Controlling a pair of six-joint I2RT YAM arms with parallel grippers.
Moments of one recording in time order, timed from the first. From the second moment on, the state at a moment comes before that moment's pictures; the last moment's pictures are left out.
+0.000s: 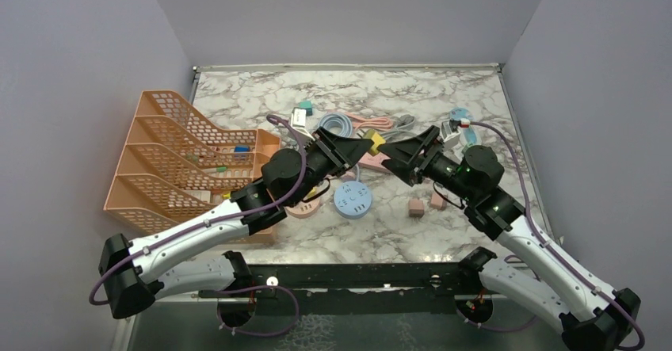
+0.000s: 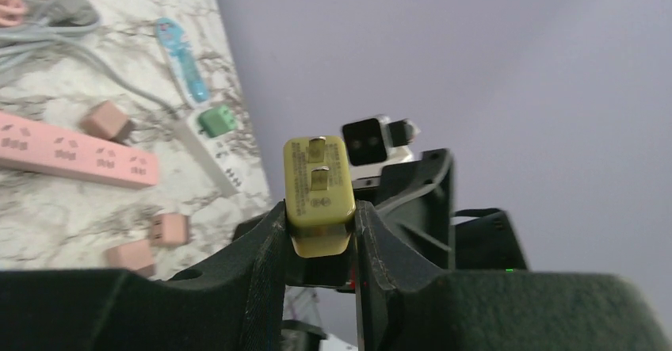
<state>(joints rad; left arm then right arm) -1.01 1.03 0.80 0.24 -0.29 -1.15 0.60 0.77 0.68 0.00 -0.26 1.32</state>
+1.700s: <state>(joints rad) -1.00 0.96 1.05 -0.43 -0.41 -0.64 0.60 0.92 0.94 -0.50 -0.48 0.64</state>
